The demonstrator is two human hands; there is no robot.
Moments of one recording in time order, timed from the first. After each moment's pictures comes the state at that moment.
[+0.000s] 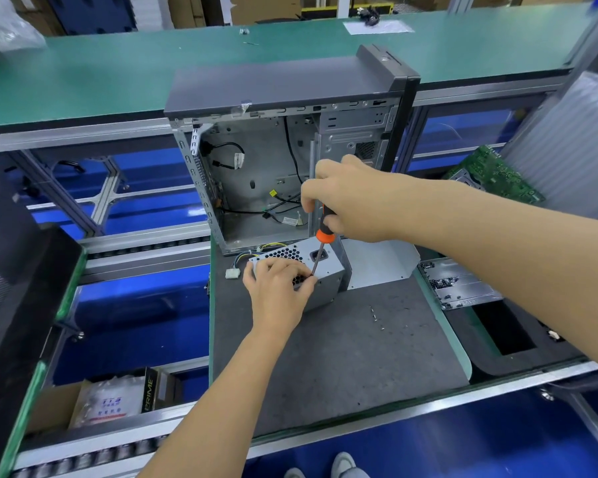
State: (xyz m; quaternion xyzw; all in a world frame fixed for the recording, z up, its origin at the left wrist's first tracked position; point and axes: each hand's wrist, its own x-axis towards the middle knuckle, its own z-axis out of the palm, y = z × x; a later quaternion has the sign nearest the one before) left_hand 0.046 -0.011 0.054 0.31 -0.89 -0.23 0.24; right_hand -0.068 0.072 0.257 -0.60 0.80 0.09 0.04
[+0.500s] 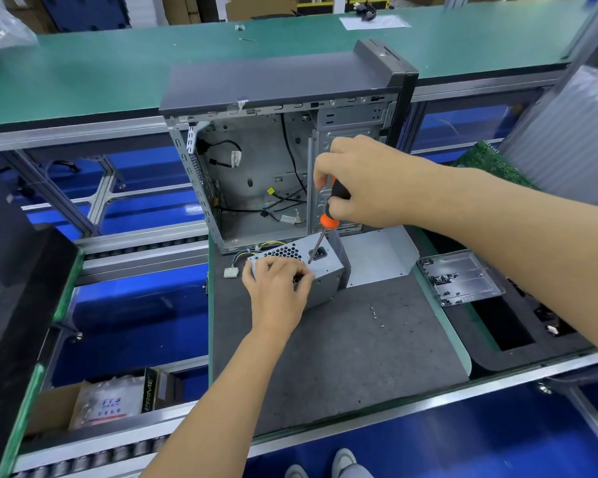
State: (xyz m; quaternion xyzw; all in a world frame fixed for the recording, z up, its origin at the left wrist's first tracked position) left_hand 0.047 -0.010 0.051 0.29 -0.89 -0.22 0.27; right_hand -0.085 0.078 0.260 -0.59 0.80 -0.01 -0.01
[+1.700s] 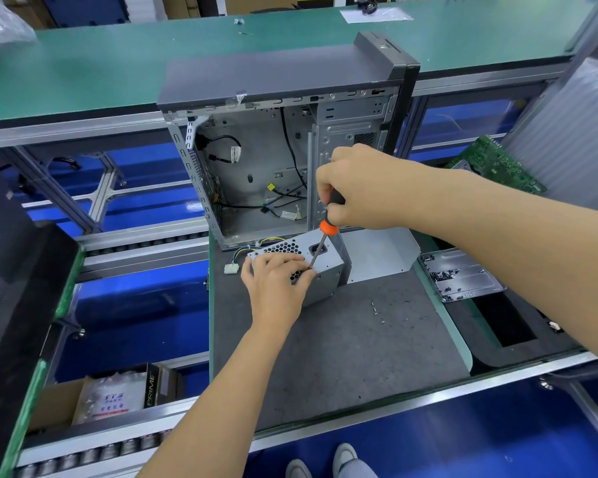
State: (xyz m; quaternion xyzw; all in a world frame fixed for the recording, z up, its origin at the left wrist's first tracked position) left_hand 0.045 -0.012 0.048 0.30 -0.88 -0.24 0.28; right_hand -0.082 0.074 0.249 -0.58 0.81 0.02 0.02
